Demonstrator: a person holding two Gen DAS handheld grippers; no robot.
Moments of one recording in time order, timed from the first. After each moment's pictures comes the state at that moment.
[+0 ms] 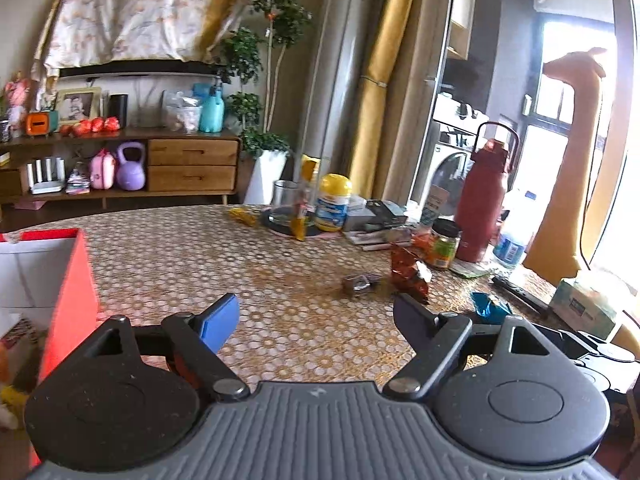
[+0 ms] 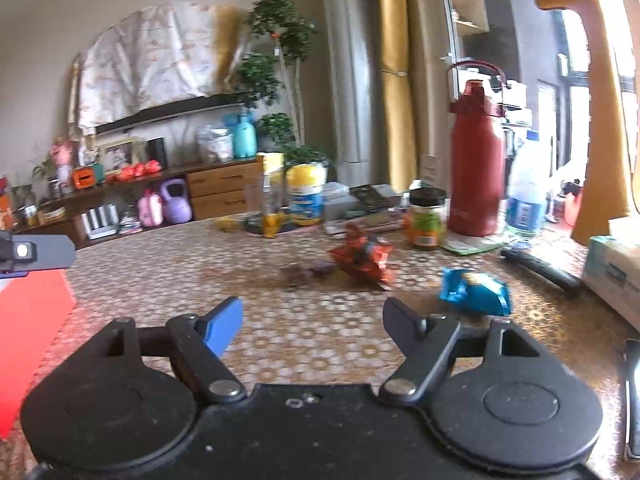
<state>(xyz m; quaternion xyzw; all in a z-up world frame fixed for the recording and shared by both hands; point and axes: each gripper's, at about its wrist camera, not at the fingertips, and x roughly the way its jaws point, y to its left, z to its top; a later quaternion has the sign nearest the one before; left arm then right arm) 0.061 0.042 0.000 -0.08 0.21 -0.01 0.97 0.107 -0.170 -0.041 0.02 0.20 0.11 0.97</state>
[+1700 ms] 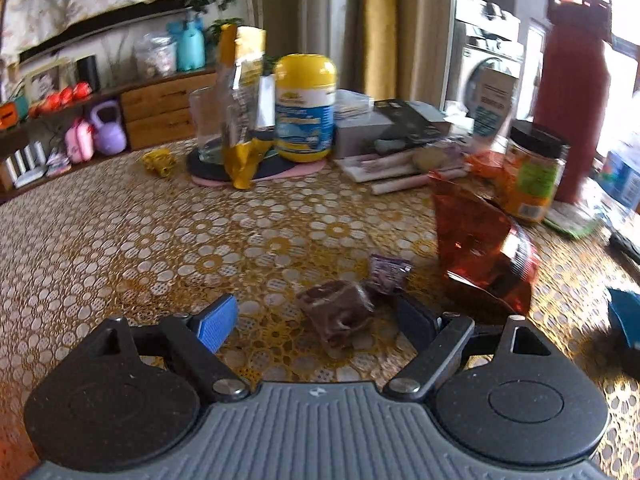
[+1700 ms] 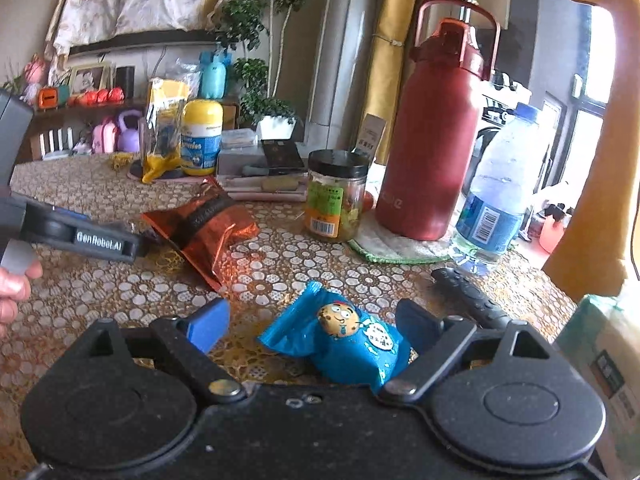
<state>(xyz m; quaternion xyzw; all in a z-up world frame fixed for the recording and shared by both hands) 0.325 -0.039 -0.116 -0.02 0.32 0.03 0.95 0.251 -0.255 -0.084 -0.10 0.25 0.10 0.96</state>
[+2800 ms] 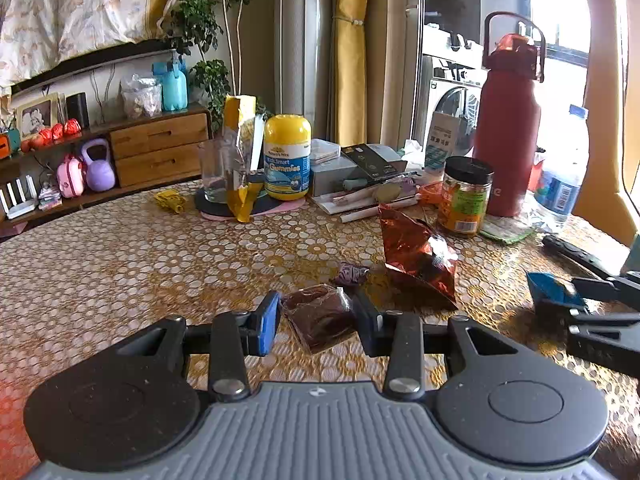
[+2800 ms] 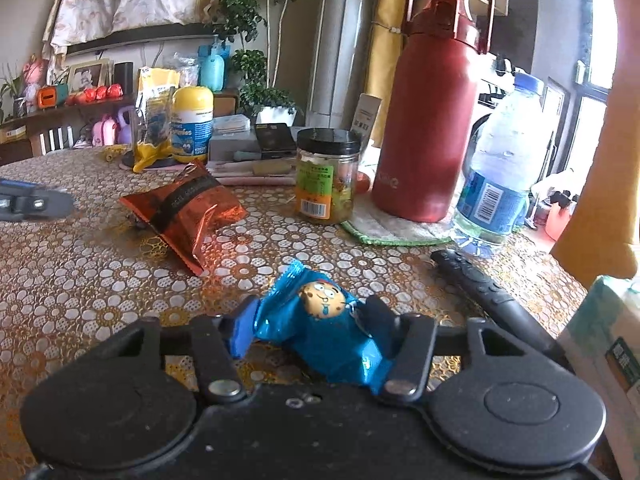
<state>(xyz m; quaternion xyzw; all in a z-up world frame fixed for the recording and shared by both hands) 0.239 -0.038 -0.068 0.00 0.27 -0.01 0.96 0.260 -0.272 -0.096 -0.08 0.26 0.10 0.96</state>
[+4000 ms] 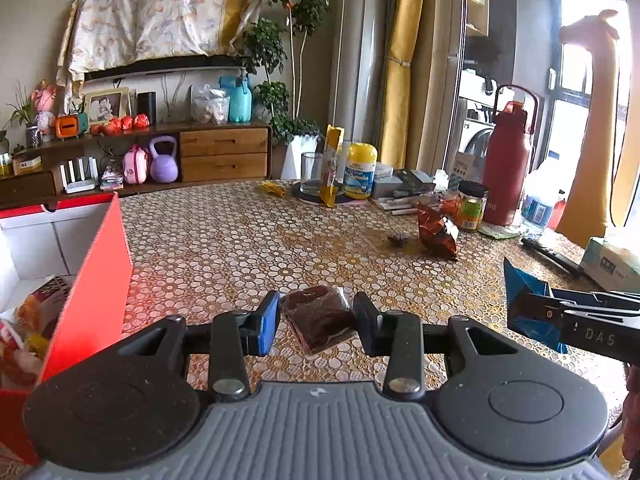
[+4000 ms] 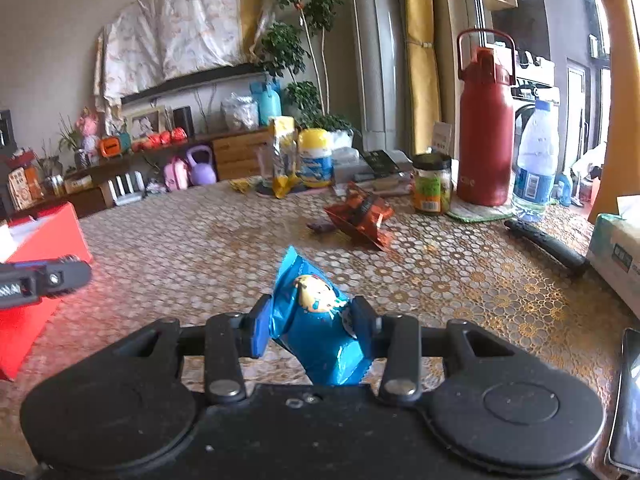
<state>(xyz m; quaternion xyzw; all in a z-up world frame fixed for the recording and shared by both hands) 0.023 0.029 -0.027 -0.05 0.23 0.05 0.97 0.089 -0.204 -0.044 0.01 0.24 0.18 0.95</state>
